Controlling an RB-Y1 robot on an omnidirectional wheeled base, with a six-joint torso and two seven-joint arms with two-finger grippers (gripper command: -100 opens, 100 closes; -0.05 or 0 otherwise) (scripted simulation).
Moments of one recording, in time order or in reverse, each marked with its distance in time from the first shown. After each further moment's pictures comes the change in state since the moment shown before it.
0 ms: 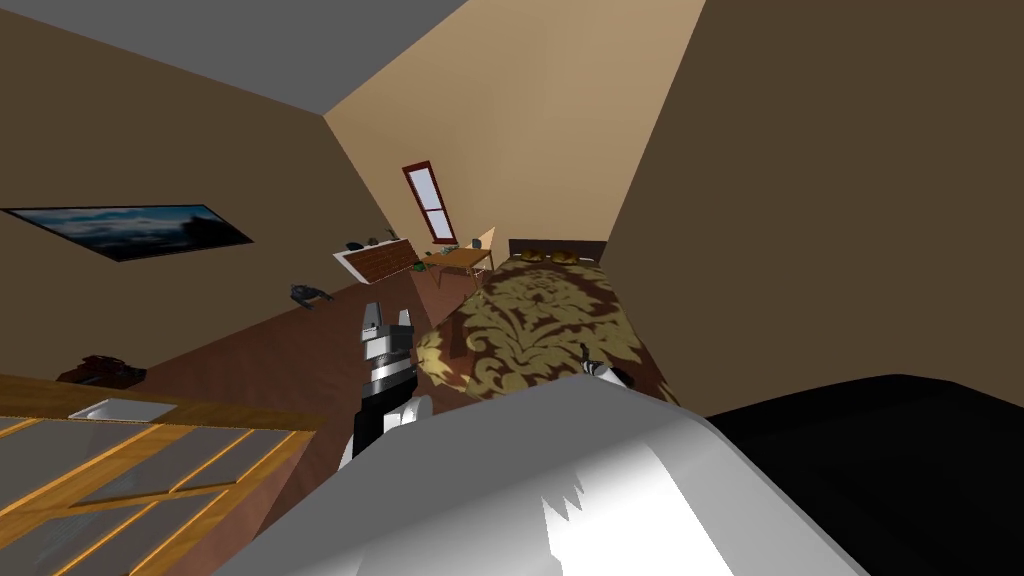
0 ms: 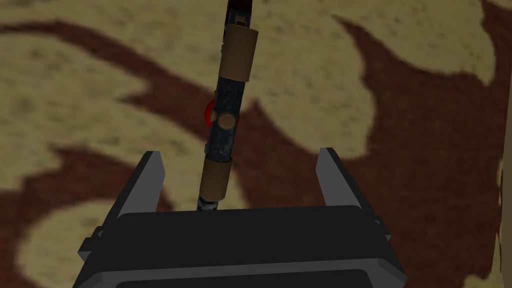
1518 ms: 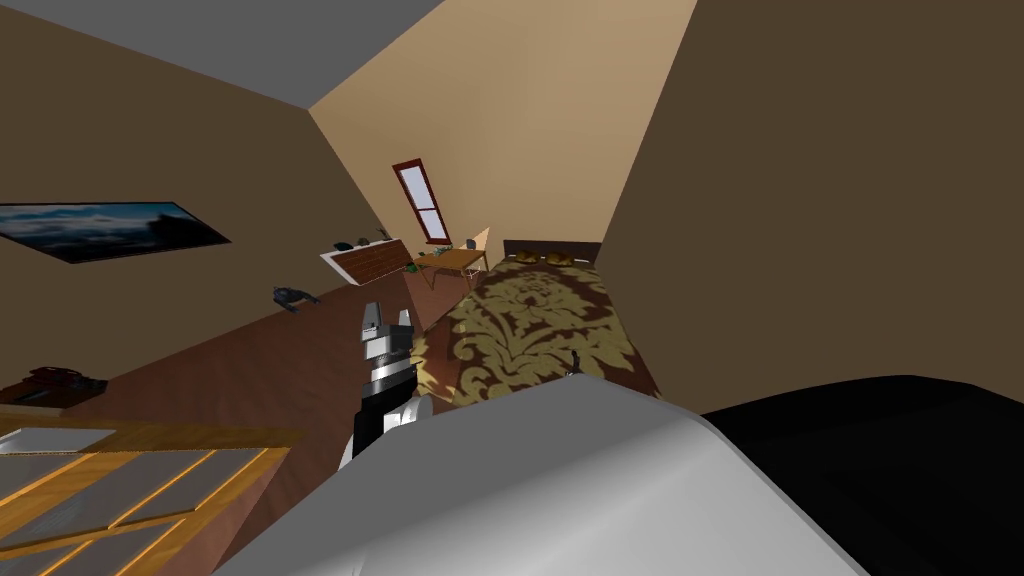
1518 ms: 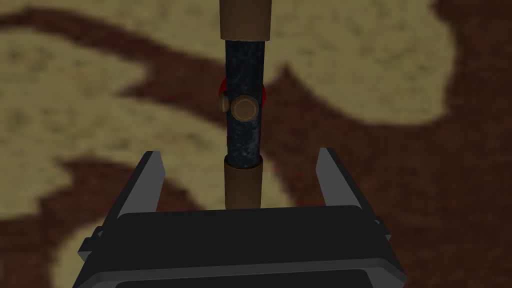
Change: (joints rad) left arm 0.000 0.000 0.000 0.000 0.000 0.000 0.000; right arm -0.043 0.125 0.011 0.172 -0.100 -0.101 -0.031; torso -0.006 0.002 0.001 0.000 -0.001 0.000
